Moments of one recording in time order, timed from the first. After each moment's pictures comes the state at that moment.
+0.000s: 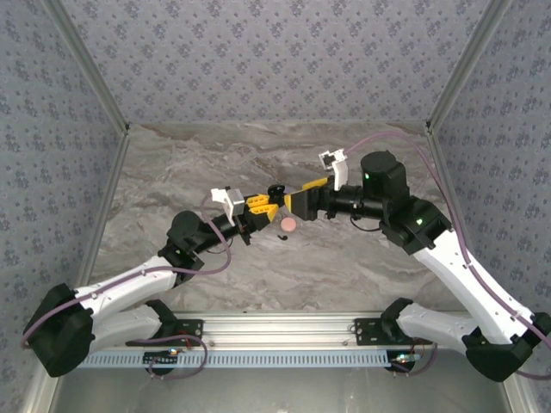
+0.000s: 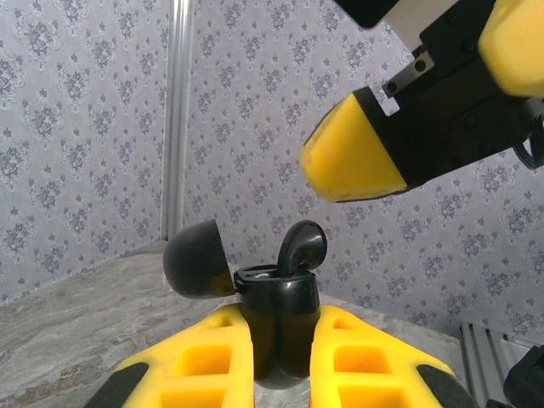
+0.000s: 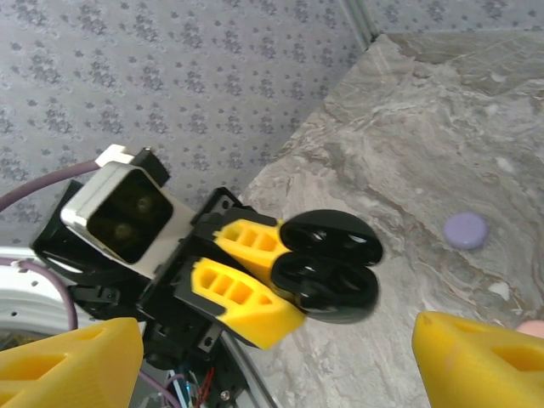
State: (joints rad) left arm -0.78 1.06 0.50 0.80 0.37 -0.23; right arm 0.68 1.05 1.26 -0.57 -0.46 0.43
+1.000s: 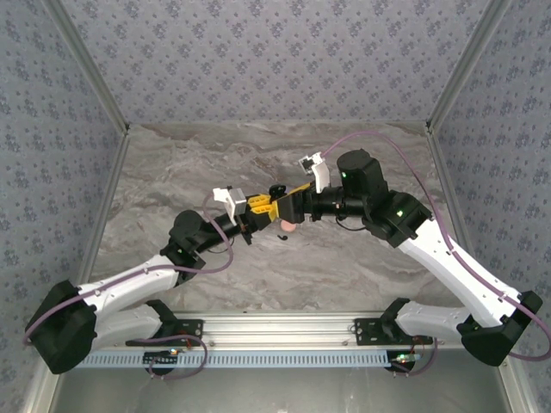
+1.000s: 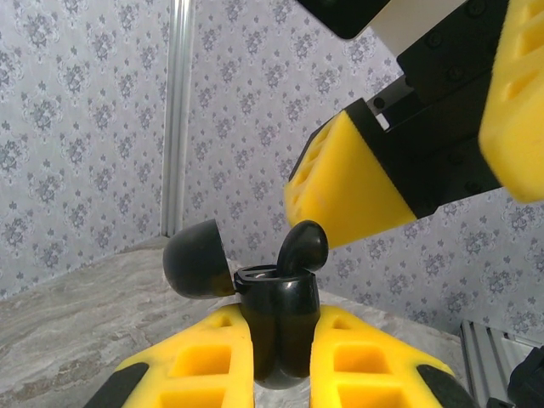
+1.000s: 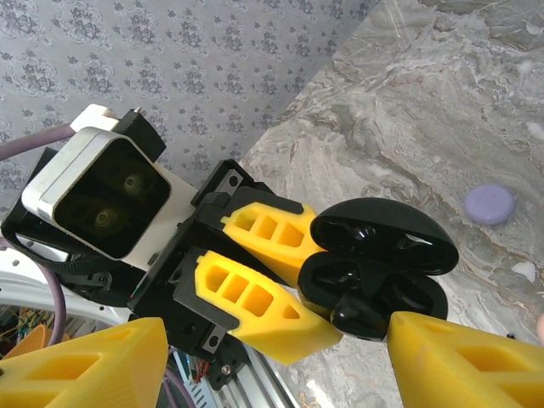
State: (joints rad) left arm -0.78 1.08 0.50 0.81 0.37 -0.23; right arm 0.75 1.14 1.29 -0.60 -0.44 0.42
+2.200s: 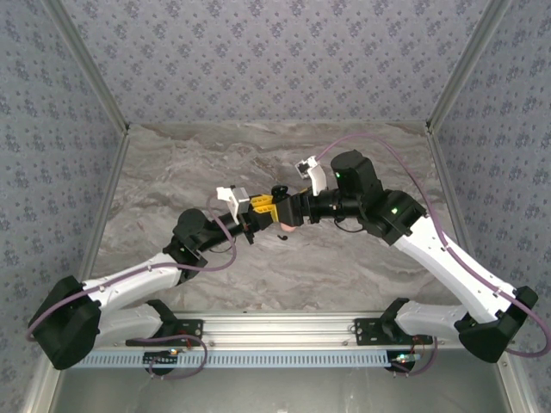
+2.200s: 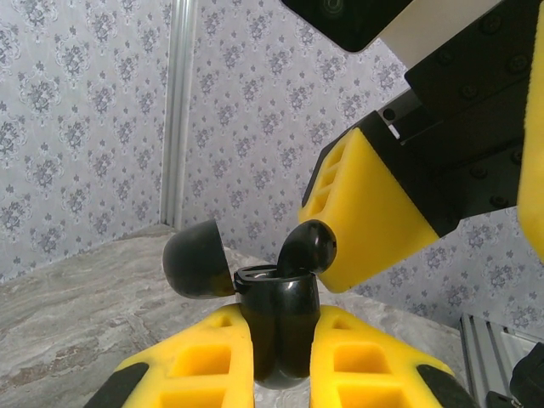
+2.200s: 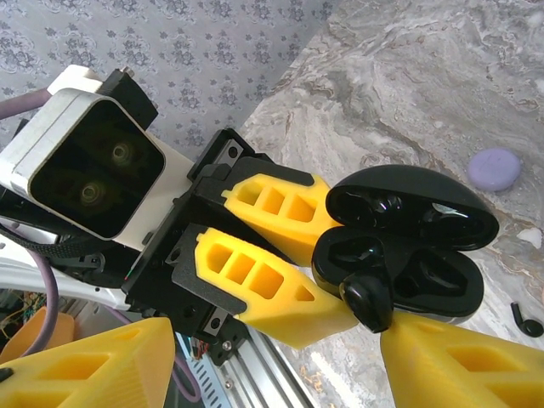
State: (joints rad) left arm -0.78 1.11 0.50 0.81 0.37 -0.25; right arm 0.75 1.16 1.29 -0.64 -0.46 0.42
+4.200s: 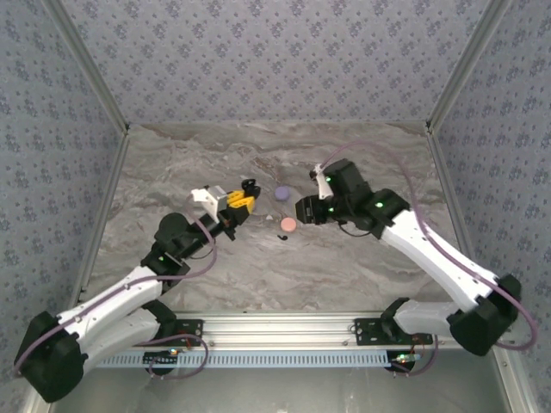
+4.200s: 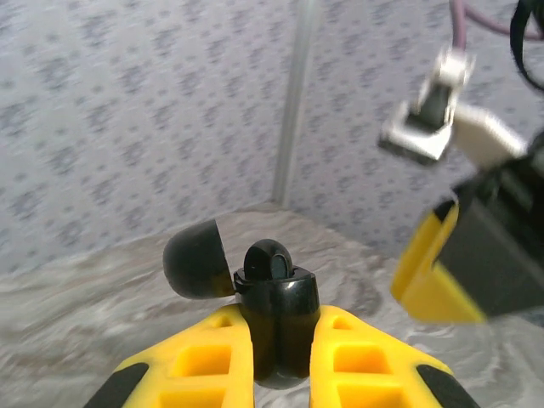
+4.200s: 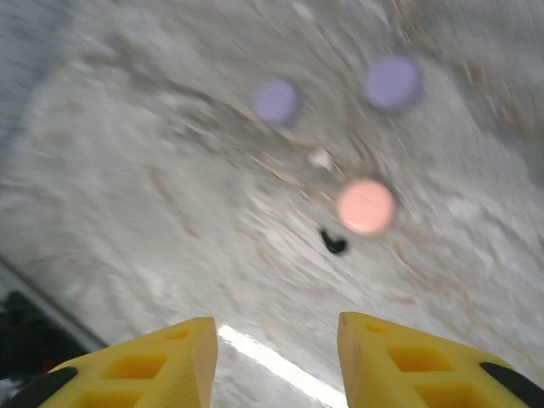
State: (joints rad) left arm -0.65 0.87 0.42 0.55 0.20 -0.19; right arm 0.68 1.25 1.15 -0.76 -0.14 0.44
